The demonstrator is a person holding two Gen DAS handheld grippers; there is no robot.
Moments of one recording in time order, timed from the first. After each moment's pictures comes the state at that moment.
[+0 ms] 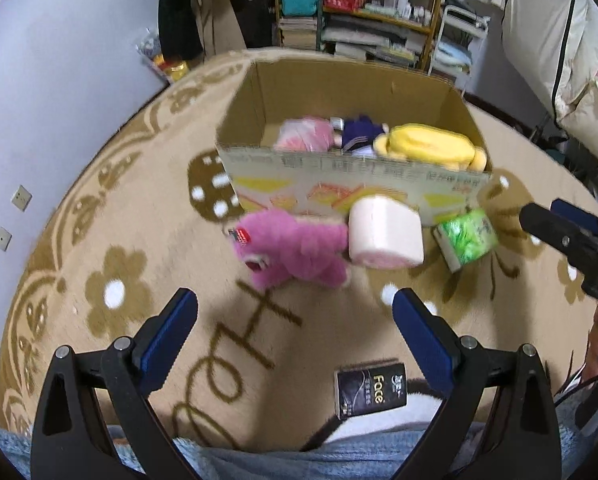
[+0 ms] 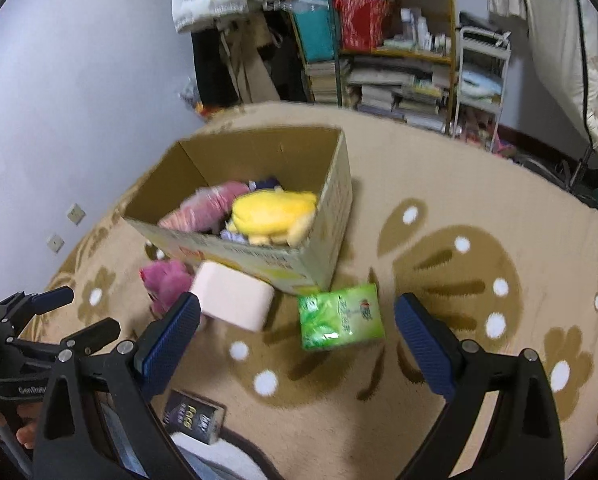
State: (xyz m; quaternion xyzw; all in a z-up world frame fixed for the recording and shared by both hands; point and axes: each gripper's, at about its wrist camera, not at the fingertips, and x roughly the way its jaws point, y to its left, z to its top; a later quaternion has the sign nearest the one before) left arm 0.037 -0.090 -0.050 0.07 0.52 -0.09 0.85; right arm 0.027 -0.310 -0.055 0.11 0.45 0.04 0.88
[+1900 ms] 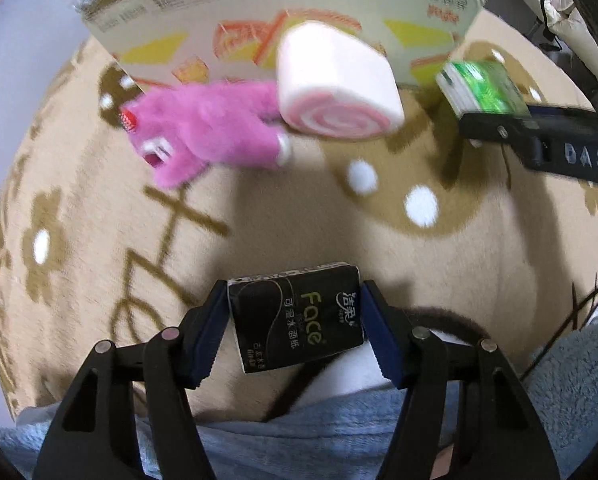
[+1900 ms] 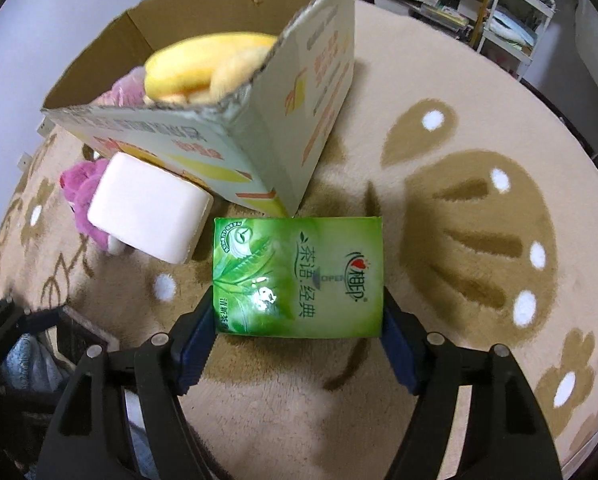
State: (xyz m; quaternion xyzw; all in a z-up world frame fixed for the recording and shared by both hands) left arm 0.015 -0.127 -0.126 0.13 0.62 -0.13 0.76; right arm 0.056 -0.311 -0.132 0.04 0.58 0.06 0.81
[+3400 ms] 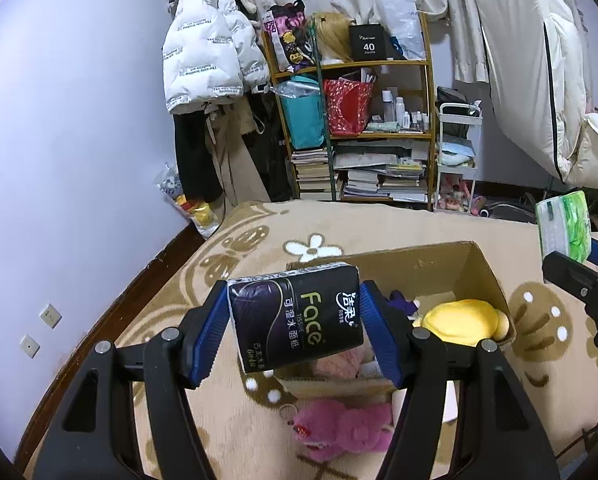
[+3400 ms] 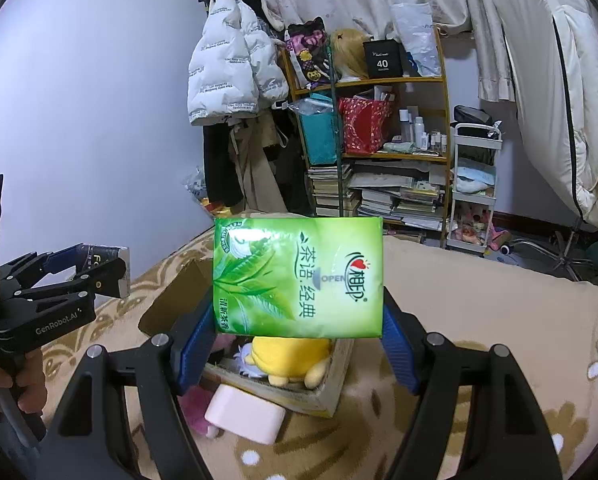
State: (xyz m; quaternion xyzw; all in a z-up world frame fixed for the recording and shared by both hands) left arm 0.109 -0.094 0.040 0.13 0.28 -0.10 0.95; right arm 0.043 -0.299 0.008 0.09 0.26 0.02 0.96
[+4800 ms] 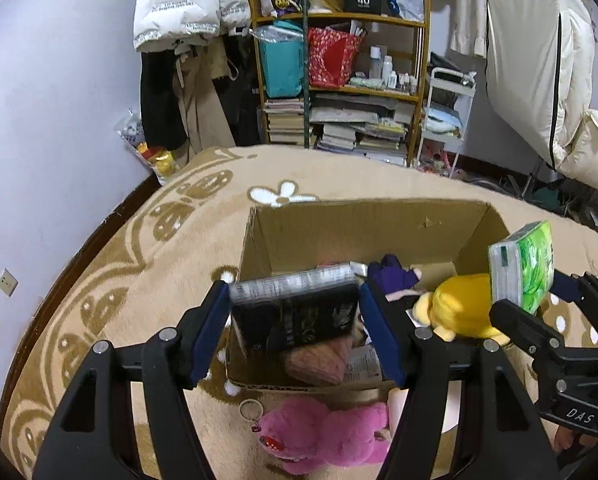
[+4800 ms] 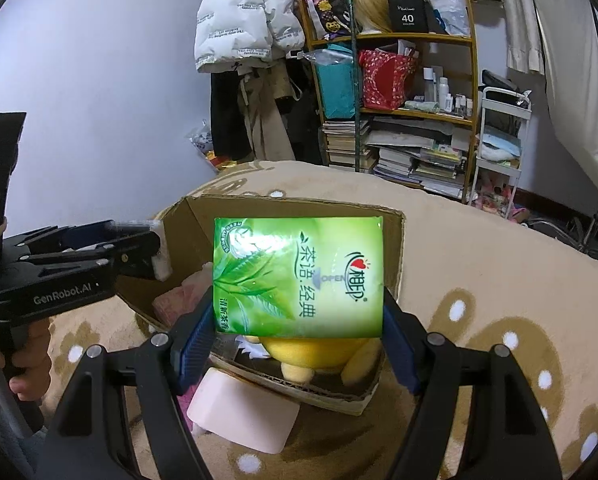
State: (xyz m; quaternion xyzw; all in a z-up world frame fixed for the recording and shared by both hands) left arm 0.166 -0.091 -0.032 0.09 0.38 -0.14 0.91; right arm 0.085 -0.271 -0.058 0.08 0.33 0.05 0.94
